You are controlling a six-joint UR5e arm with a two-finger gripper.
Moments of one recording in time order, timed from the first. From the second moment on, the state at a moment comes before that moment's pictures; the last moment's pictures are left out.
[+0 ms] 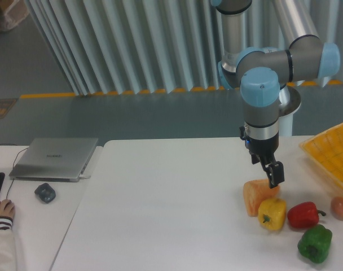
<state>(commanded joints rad) 2.26 -1.86 -1.46 -1.40 1.58 1.23</state>
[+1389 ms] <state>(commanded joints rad) 2.27 -1.82 -1.62 -1.15 1.59 1.17</state>
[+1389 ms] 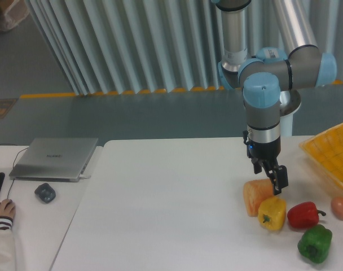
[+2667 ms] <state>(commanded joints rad) 2.17 -1.88 -1.70 -1.15 1.79 1.27</state>
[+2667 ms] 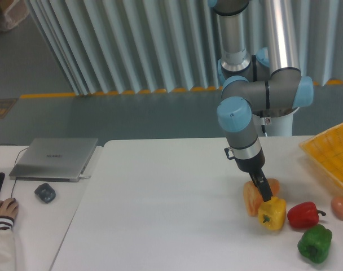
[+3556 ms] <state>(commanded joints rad) 2.14 -1.88 -1.73 -1.15 1.81 1.29</state>
